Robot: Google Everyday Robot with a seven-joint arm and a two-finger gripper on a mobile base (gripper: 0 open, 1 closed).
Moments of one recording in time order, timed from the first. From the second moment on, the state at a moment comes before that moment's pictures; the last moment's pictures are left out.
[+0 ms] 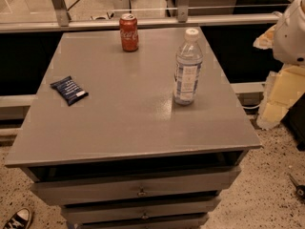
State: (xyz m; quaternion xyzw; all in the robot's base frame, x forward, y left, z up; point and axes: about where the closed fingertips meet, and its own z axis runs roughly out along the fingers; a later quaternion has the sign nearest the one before) arm 0.438 -0.217 0.976 -0.60 0.78 -0.03 0.16
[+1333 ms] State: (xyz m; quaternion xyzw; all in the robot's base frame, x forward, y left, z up) arm 0.503 -0.182 0.938 -0.58 0.76 0.01 0.30
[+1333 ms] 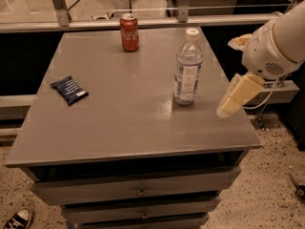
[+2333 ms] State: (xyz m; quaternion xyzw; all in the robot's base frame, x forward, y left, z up) arm 0.569 -0.140 0.905 -0.54 0.72 0.10 0.43
